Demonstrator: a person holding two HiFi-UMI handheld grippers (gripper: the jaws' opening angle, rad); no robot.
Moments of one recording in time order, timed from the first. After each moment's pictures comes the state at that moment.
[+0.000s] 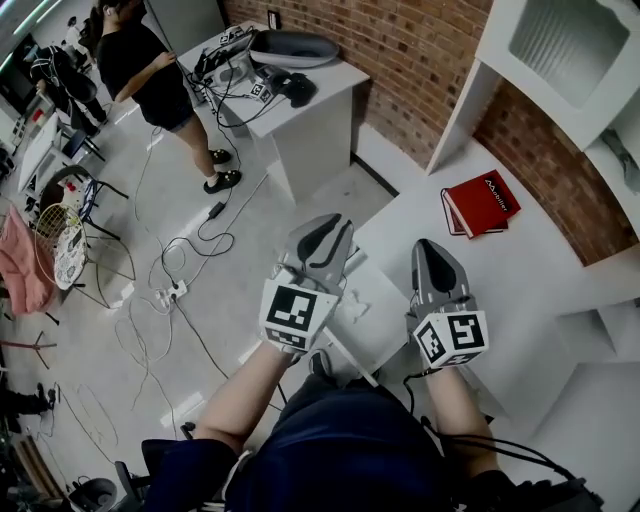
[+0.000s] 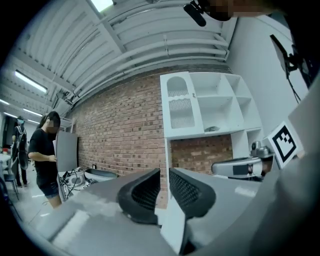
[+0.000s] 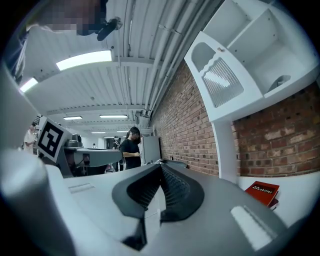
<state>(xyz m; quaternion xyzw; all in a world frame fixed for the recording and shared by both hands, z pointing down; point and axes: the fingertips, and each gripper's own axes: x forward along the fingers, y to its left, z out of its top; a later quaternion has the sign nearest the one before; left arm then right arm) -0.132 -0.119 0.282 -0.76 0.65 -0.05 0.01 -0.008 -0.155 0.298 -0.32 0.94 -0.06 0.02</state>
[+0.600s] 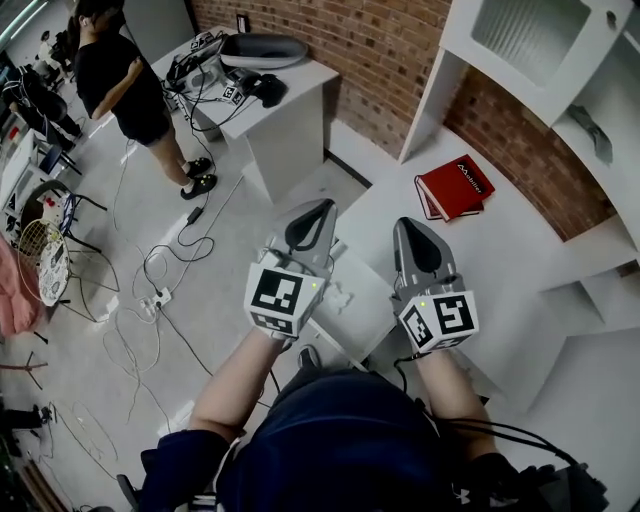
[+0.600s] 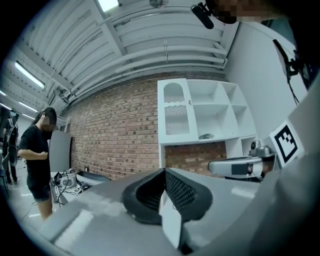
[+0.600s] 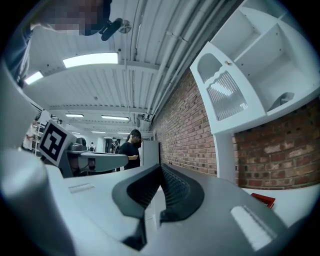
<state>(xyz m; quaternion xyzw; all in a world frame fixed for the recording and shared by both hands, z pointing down) -0.118 -0.126 0.255 -0.78 0.63 -0.03 0.02 -0.007 -0.147 0.256 -0.33 0.94 -0.02 0.03</state>
